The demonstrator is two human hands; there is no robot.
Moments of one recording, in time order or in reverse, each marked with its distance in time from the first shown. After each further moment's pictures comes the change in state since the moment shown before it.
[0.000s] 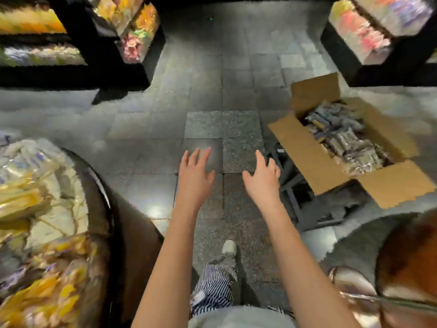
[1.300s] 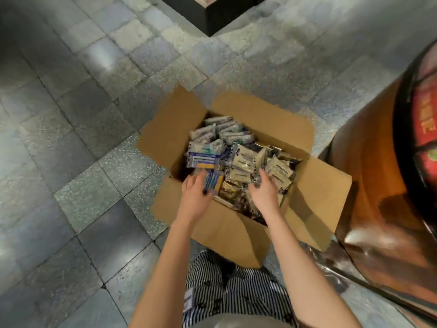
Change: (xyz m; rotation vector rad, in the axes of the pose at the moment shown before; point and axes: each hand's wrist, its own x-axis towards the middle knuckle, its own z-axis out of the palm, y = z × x) left_hand 0.439 0.339 0.391 0.025 -0.834 0.245; right_hand 0.466 0.326 -0.212 0.434 0.271 0.732
